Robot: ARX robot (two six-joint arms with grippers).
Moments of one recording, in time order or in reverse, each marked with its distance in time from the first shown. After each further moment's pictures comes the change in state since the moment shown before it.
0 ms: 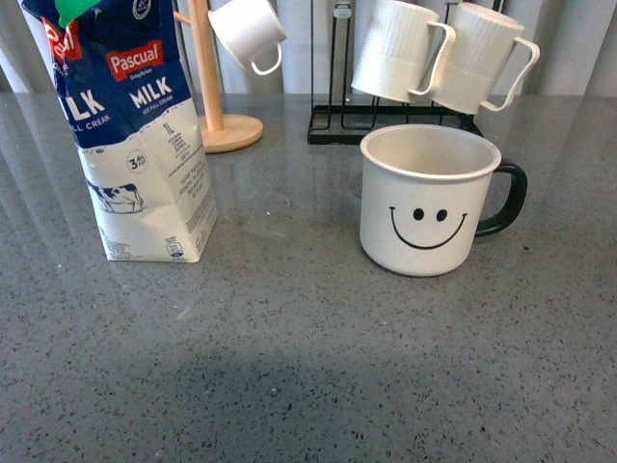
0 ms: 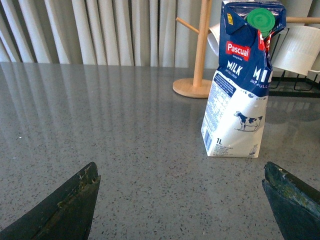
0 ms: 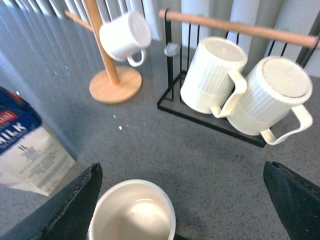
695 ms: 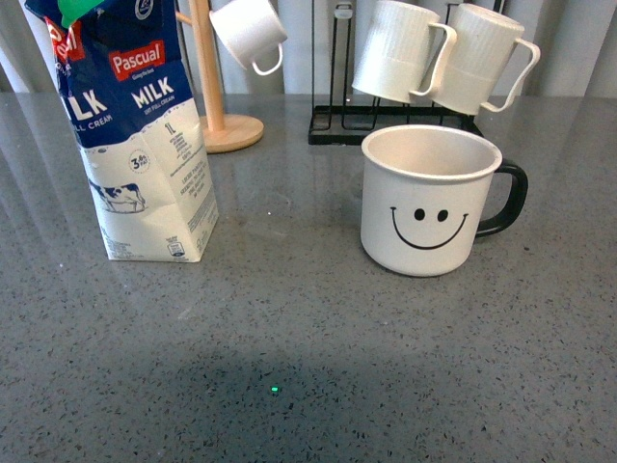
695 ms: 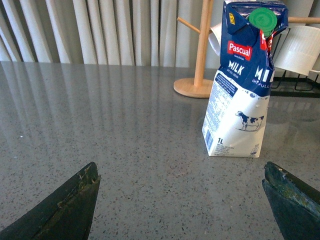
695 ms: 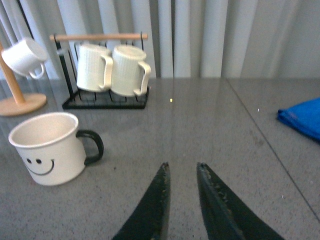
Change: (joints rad) left arm 0.000 0.000 0.000 0.000 -0.001 0.000; right arm -0.207 -1.287 -1.022 0.112 0.280 0.071
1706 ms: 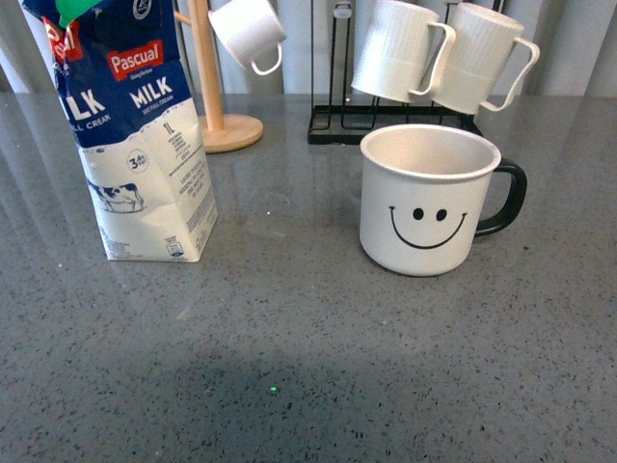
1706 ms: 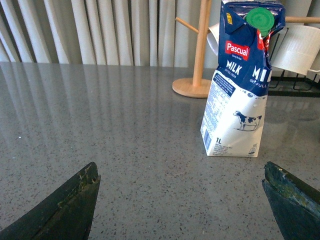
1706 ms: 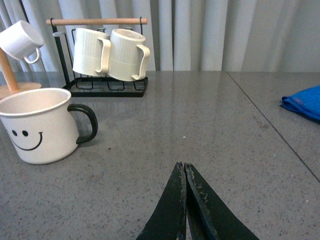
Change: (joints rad) left arm 0.000 0.000 0.000 0.000 0.001 0.000; right arm 0.000 -0.194 -0.233 0.064 0.000 -0.010
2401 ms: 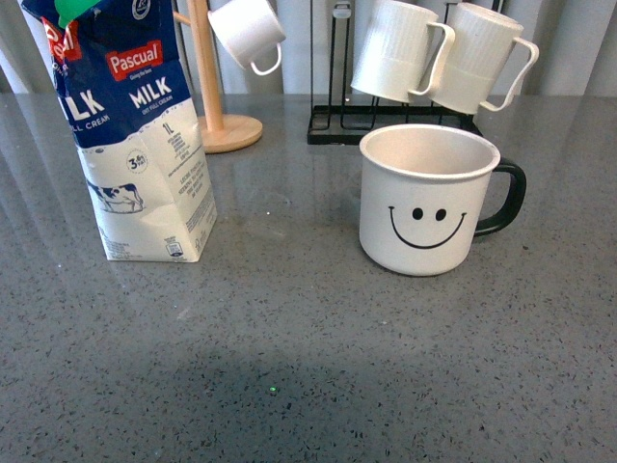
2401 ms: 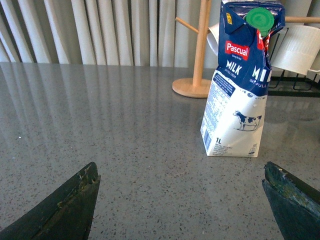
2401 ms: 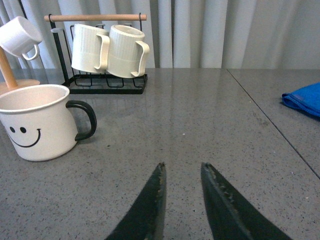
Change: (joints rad) left arm 0.000 0.000 0.000 0.000 0.000 0.000; right arm 0.000 0.002 0.001 -0.002 0.000 -0.001
